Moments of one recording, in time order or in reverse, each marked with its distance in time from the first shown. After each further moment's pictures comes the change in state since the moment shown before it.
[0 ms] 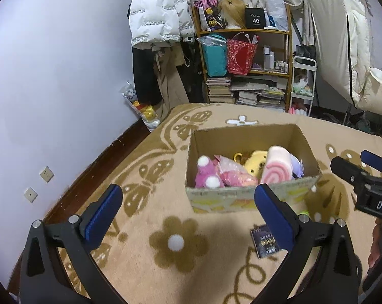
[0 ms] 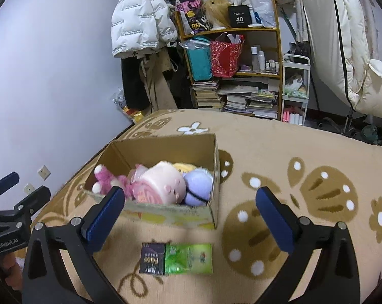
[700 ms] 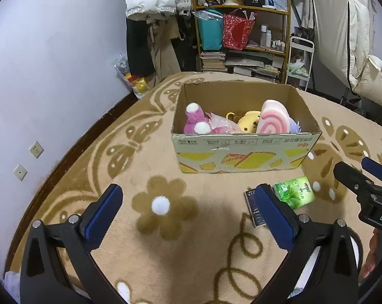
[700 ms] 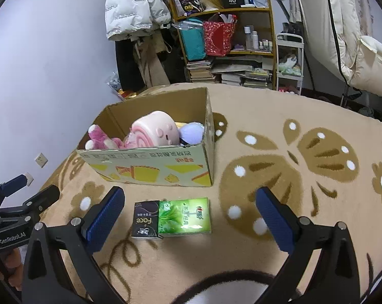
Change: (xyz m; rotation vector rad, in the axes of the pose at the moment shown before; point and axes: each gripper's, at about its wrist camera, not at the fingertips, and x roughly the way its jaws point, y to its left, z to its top) left arm 0.017 -0.006 -0.058 -0.025 0.130 -0.052; right arm 0.003 -0.008 -0.056 0.036 0.090 -0.025
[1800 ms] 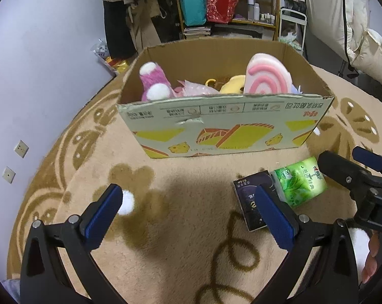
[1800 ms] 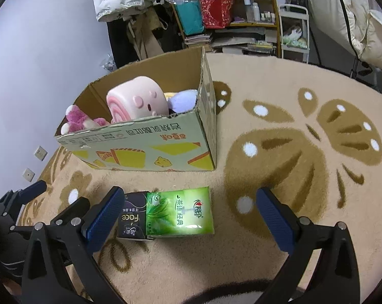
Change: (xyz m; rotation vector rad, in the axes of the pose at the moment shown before) left arm 0.073 -0.041 -0.013 0.066 0.114 -0.041; right arm 0.064 -0.015 -0.008 0.047 0.135 0.033
